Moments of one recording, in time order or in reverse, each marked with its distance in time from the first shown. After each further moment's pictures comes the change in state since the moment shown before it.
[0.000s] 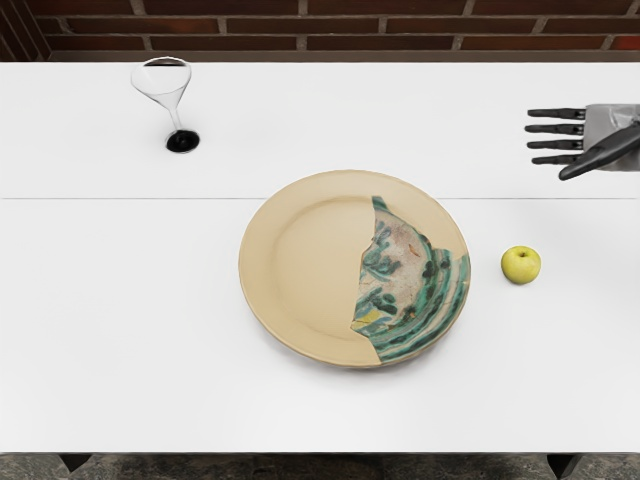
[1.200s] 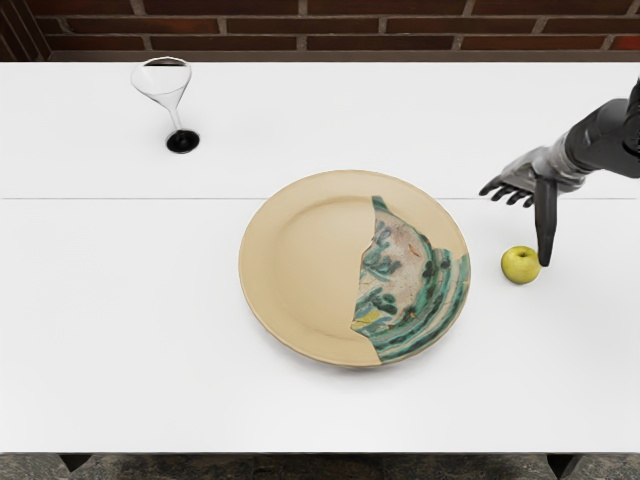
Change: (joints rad) left arm 0.009 0.000 -0.001 0.000 -0.002 0.000 0.000; right arm 0.485 0.189 -0.764 0.259 -0.552 -0.077 0.000
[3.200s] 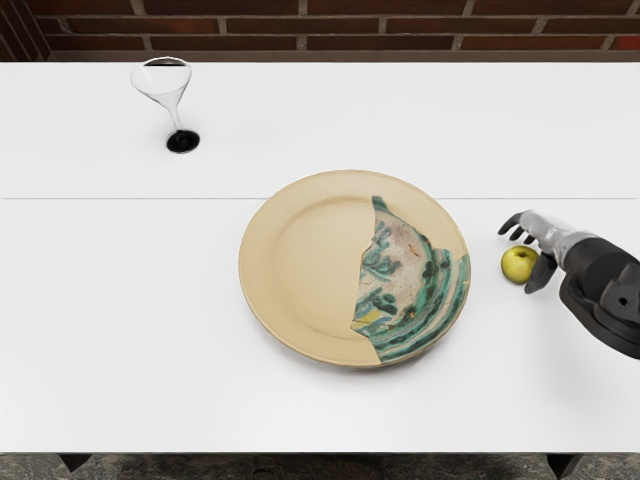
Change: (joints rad) left arm 0.002 0.000 -0.003 0.000 -0.001 0.000 0.000; right arm -0.280 -0.151 -0.124 0.535 -0.457 -0.999 0.000
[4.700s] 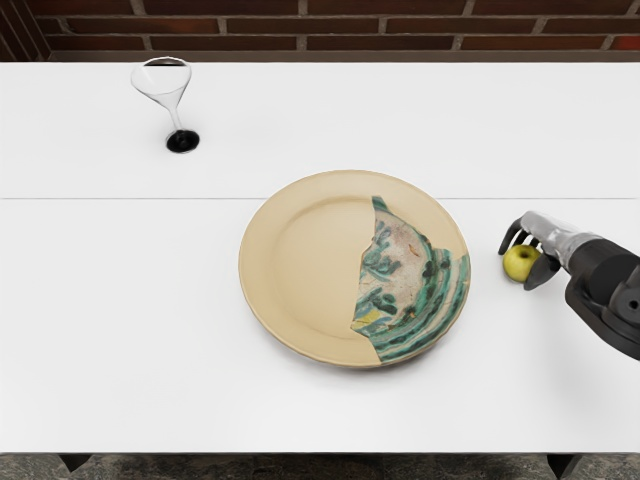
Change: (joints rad) left arm 0.004 0.000 -0.001 0.000 0.000 0.000 0.000; right arm 0.012 -0.039 0.001 0.056 -0.001 0.002 0.000
